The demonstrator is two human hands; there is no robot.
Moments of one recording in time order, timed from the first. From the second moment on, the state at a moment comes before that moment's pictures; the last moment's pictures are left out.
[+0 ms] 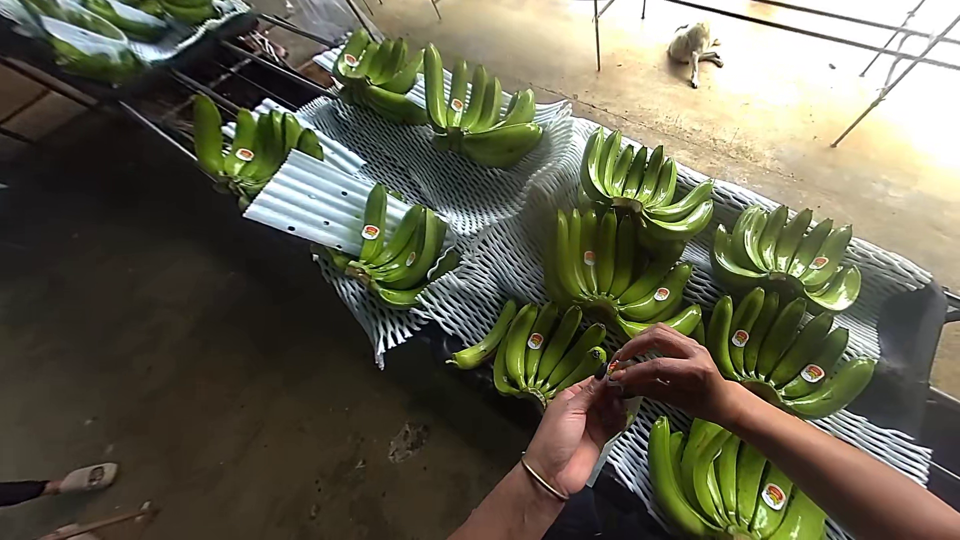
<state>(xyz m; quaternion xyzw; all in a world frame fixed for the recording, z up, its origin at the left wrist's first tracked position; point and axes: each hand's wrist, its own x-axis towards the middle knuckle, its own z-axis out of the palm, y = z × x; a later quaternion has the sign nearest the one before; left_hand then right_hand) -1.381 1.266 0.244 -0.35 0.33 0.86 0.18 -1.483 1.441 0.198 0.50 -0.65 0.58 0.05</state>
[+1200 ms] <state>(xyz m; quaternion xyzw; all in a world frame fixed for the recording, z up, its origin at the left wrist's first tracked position) -1.369 1.269 0.239 -0.25 0.44 0.84 0.19 -1.481 1.458 0.207 0.46 -0.61 0.64 -0.13</state>
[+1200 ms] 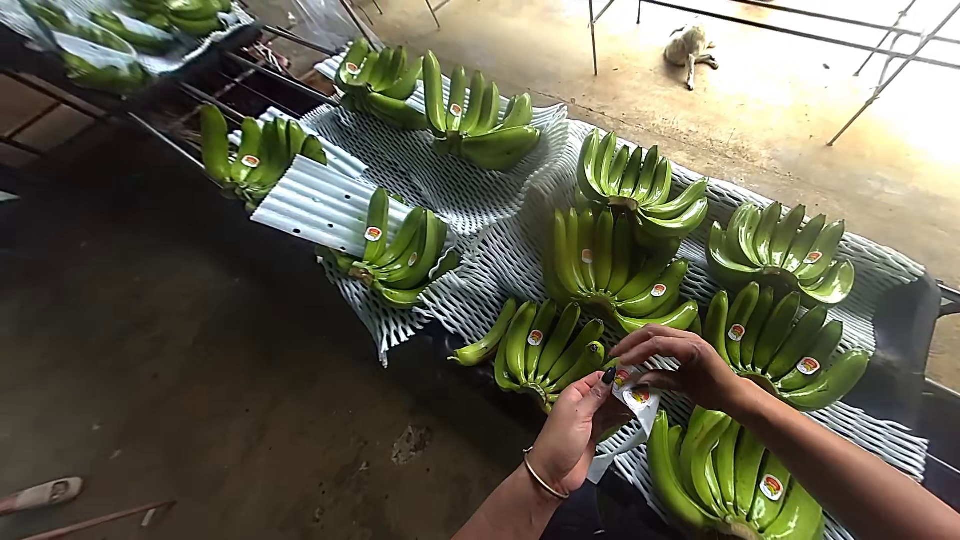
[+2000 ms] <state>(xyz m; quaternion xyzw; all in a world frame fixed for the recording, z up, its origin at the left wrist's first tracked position) -1.372 1.261 0.242 -0.36 0.41 0.84 0.05 -1.550 1.521 0.227 0.35 -0.77 0.54 0.05</state>
